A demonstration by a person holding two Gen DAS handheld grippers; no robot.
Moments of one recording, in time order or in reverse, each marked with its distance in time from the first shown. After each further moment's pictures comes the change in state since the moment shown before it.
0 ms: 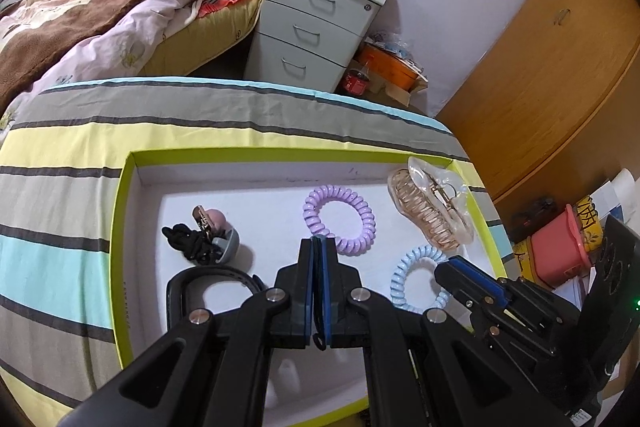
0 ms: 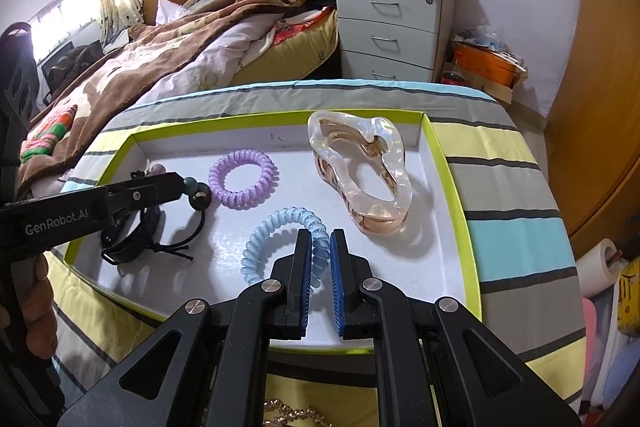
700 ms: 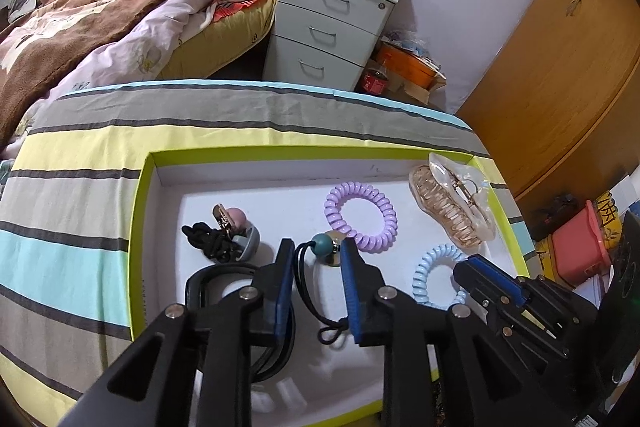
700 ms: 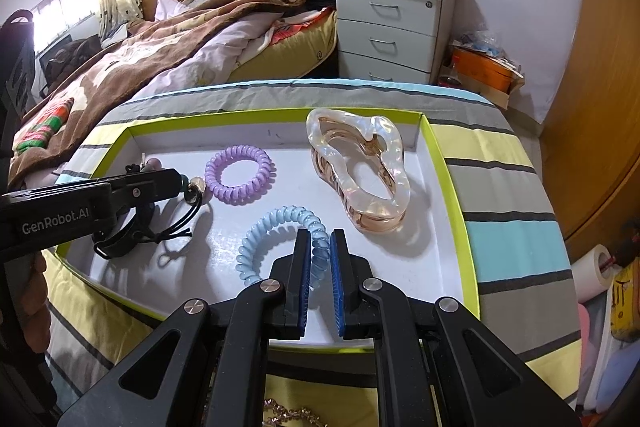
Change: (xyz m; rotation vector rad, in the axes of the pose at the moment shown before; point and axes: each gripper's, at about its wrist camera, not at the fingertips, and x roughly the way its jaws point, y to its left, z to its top) left arm 0.001 0.001 -0.001 0.017 -0.006 0.081; right arm 0.000 0.004 -0.001 -0.021 -0.006 -0.024
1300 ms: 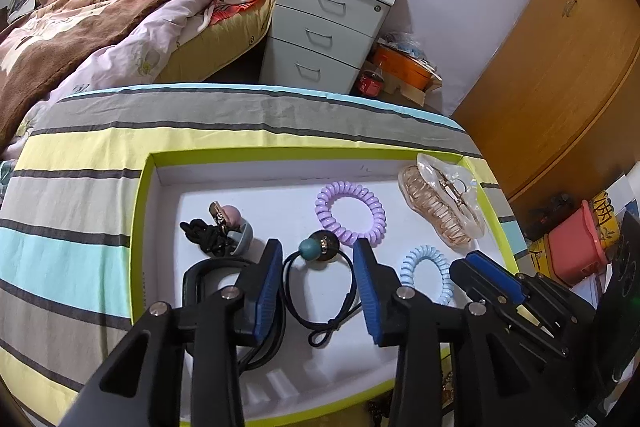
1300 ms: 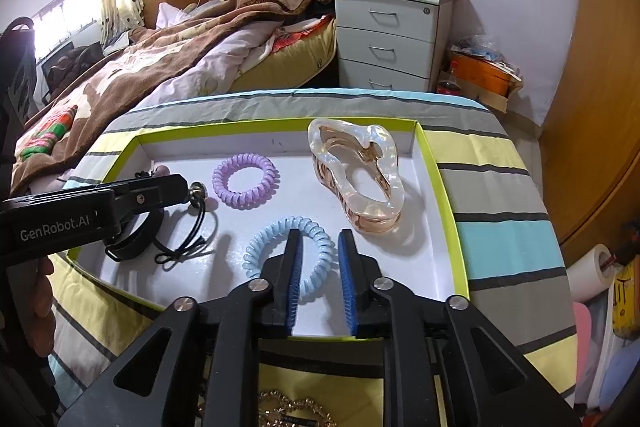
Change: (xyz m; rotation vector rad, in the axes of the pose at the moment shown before) left arm -0.008 -0.006 -0.002 0.003 -0.010 -0.006; right arm -0.014 -0.001 -0.001 0.011 -0.028 0.010
